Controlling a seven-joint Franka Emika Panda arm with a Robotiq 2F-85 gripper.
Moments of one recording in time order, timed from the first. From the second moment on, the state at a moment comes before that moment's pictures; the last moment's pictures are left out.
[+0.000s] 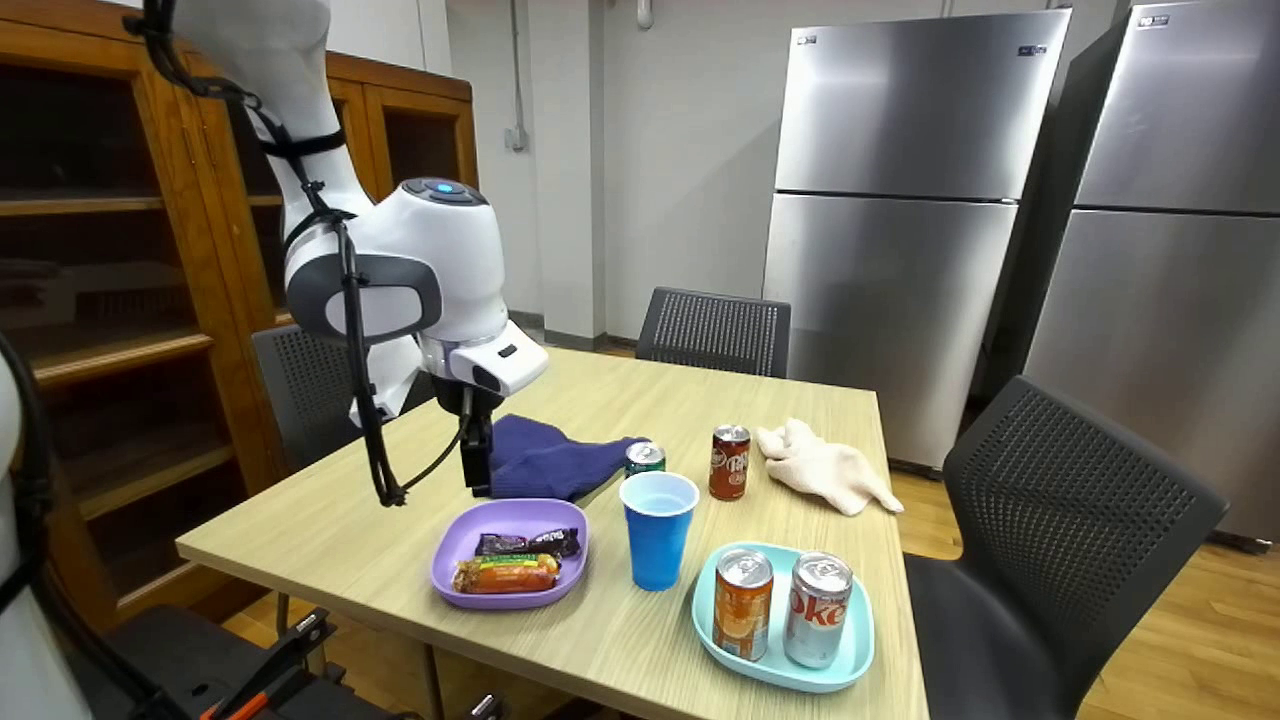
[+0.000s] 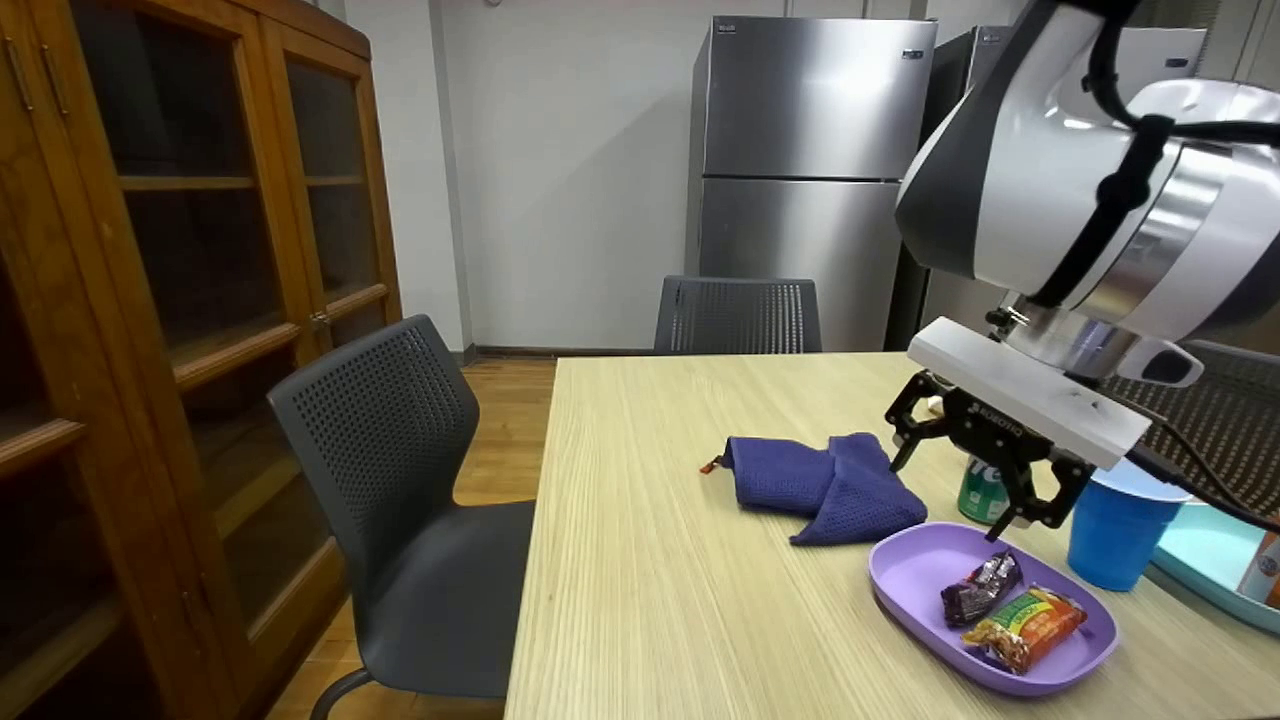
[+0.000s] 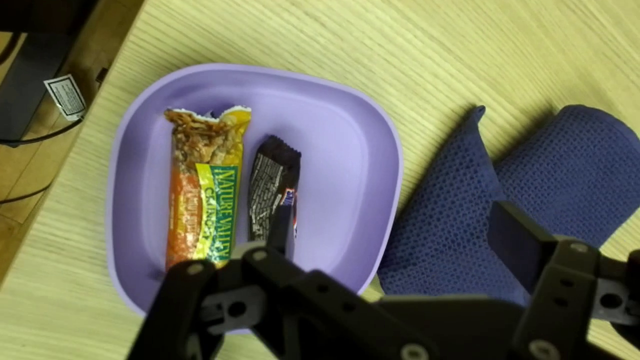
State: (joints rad) arm 0.02 0.14 0.22 -2.70 0.90 3.07 0.20
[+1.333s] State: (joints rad) arm 0.02 0.08 0.16 -2.71 0.82 3.07 0.18
